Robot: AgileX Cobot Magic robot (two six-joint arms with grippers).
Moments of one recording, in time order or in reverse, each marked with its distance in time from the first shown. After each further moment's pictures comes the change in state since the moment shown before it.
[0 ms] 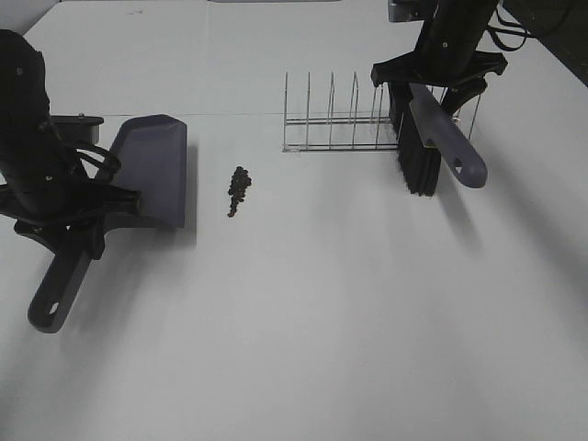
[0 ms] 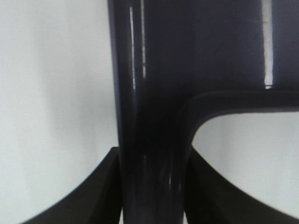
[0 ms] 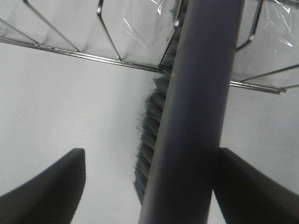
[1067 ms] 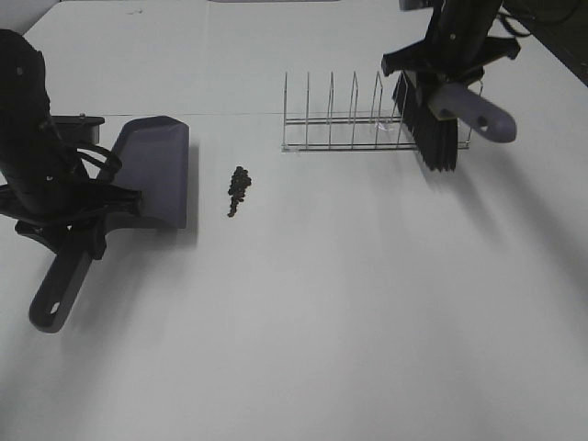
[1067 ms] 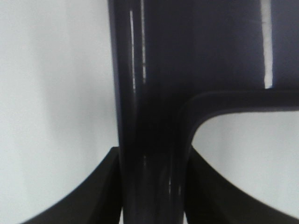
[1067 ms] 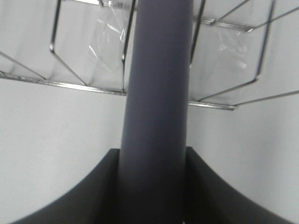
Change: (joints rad) left arm 0.000 0.000 0.000 -0.008 0.000 0.007; right arm -0.004 -0.030 -0.004 -0.100 -0.051 0.054
